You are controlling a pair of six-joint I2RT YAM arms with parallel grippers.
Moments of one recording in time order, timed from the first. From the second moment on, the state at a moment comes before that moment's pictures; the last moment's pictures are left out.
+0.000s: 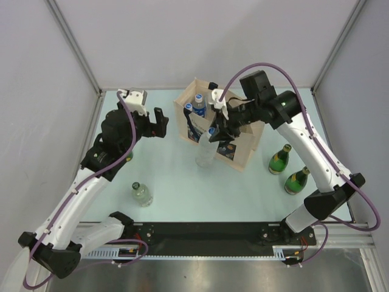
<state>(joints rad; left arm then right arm) -0.48 0.98 1.12 -0.36 -0.14 -0.12 0.59 1.55 1.87 -1.14 -0.82 -0.78</state>
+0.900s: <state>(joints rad) -0.47 0.95 1.09 -0.36 -0.16 -0.12 0.37 1.81 2.36 -0.64 -0.69 -0.21</state>
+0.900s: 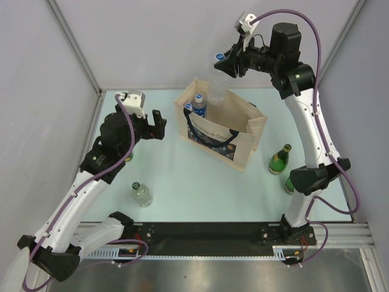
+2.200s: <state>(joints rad) -0.44 0.97 1.08 -0.36 -0.16 -0.12 0.37 2.07 1.95 -0.41 -0.65 -0.35</state>
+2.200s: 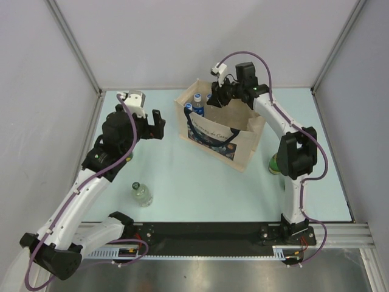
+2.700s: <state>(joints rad) -0.44 0.97 1.07 -0.36 -0.15 -0.12 0.34 2.05 1.81 -0.29 -0.73 -0.38</state>
